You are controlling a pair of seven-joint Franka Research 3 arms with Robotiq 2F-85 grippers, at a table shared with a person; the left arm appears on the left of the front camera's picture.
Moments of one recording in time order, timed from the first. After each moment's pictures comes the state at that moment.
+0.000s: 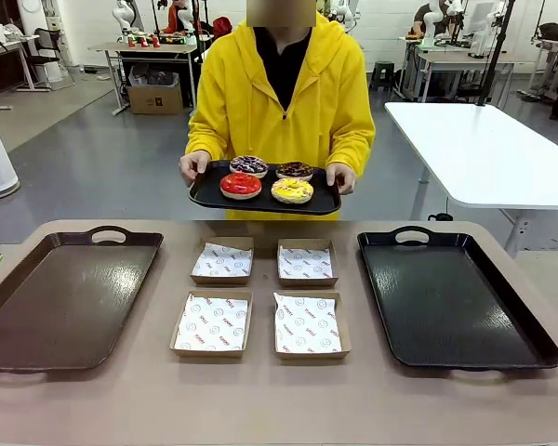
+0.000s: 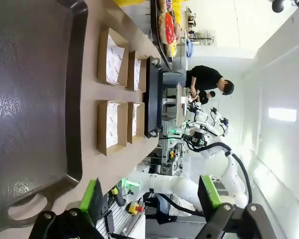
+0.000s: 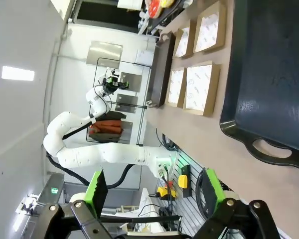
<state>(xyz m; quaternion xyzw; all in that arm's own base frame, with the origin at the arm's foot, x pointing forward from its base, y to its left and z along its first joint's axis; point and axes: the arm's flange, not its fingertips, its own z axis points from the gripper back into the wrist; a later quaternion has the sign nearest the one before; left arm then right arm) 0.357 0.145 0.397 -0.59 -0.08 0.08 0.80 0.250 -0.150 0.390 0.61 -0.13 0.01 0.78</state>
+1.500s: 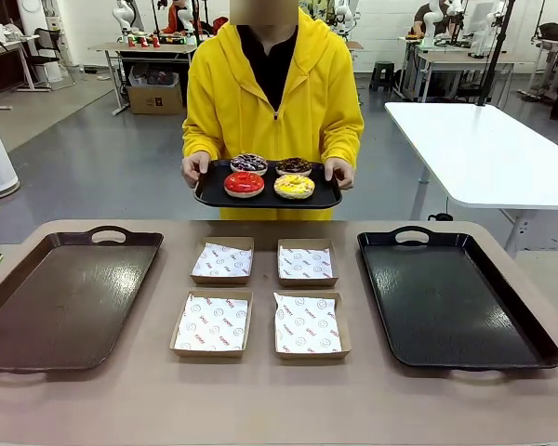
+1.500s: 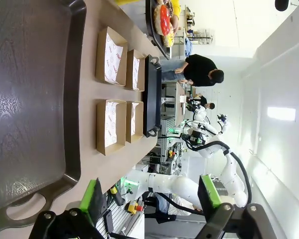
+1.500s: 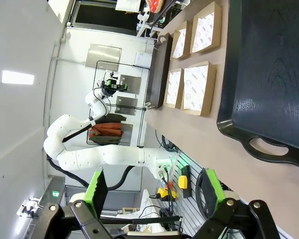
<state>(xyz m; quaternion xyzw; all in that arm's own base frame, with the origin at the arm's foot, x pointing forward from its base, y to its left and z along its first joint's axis) 0.356 0.144 0.397 -0.59 -0.08 0.08 0.80 0.249 -0.154 0.387 0.61 -0.13 0.00 0.78</state>
